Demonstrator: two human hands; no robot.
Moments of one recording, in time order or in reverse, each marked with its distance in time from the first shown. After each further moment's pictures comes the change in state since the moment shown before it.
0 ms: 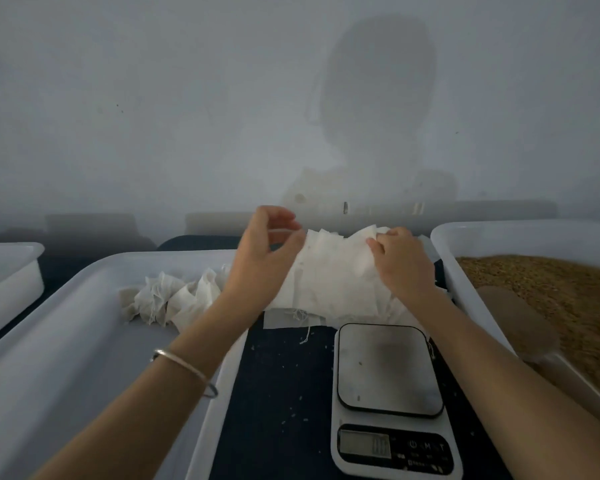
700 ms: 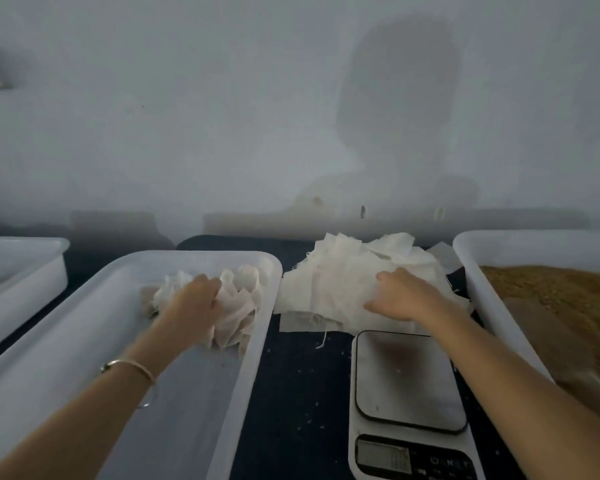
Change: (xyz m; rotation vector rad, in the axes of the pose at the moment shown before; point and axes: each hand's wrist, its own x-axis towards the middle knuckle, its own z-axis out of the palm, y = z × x) left_hand 0.009 -0.122 -0.103 1.111 -0.205 -0.159; right_hand -0.014 -0.013 0.004 -0.256 -0.677 0.011
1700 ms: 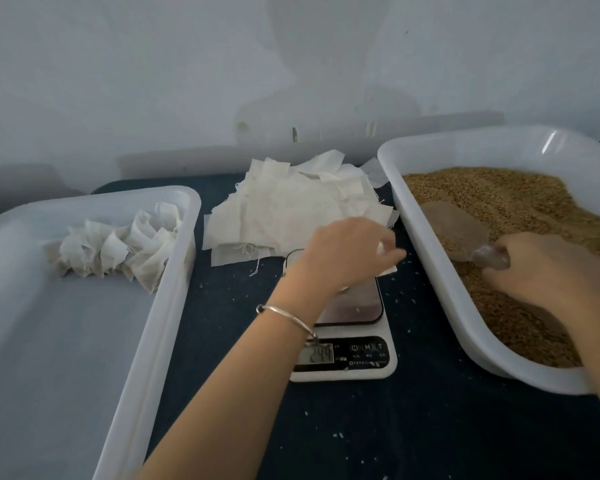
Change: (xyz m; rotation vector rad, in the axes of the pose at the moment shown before) left_hand -0.064 0.269 0.013 -0.145 -0.281 0.646; right_hand -0.159 0.152 -0.005 -0.104 0.114 0.450
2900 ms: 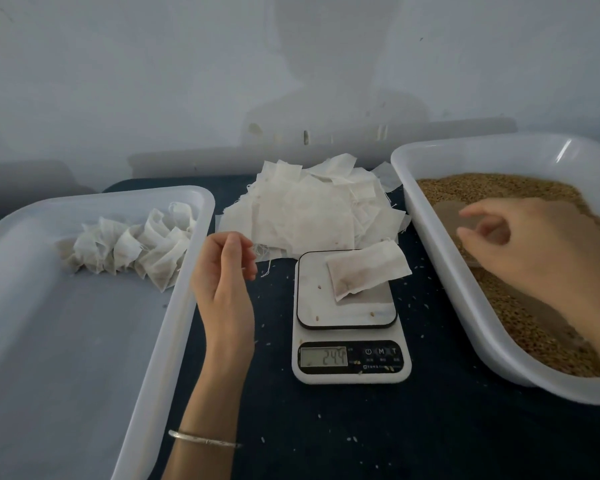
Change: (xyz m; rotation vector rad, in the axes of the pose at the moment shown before) left_hand -0.094 -0.066 0.019 -1.138 1.107 -0.327; right_hand -0.019 -0.036 -0.028 0.261 0.337 -0.284
